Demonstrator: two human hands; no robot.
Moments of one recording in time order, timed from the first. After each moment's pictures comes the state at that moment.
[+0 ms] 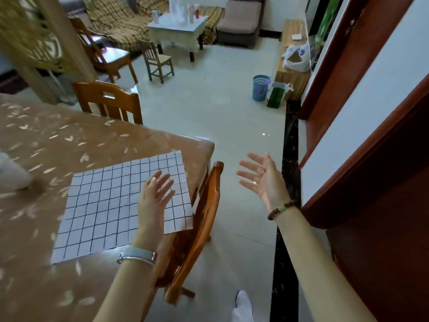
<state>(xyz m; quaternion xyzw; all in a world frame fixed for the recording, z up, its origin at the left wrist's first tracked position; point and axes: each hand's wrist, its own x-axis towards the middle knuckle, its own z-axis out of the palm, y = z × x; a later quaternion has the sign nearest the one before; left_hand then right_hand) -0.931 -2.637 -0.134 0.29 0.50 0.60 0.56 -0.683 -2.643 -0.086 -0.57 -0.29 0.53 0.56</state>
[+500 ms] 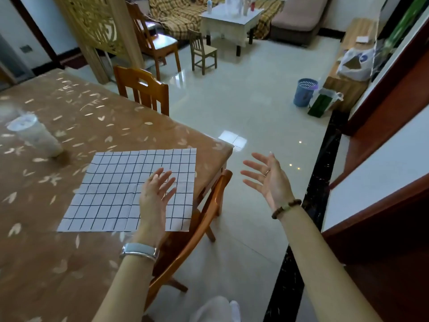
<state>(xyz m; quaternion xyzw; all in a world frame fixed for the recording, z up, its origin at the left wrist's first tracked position) -0.889 -2.616 -0.142 0.23 0.53 0.66 0.48 -0.641 -2.562 -0.098 -0.52 -0.34 0.61 0.49</state>
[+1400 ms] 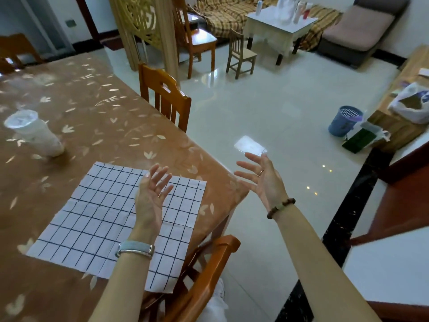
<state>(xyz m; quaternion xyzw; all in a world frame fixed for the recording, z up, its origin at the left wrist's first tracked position) -0.923 -2.444 -0.160 0.16 0.50 0.73 0.44 -0.695 -2.338 -0.098 -0.49 -0.41 0.66 0.39</state>
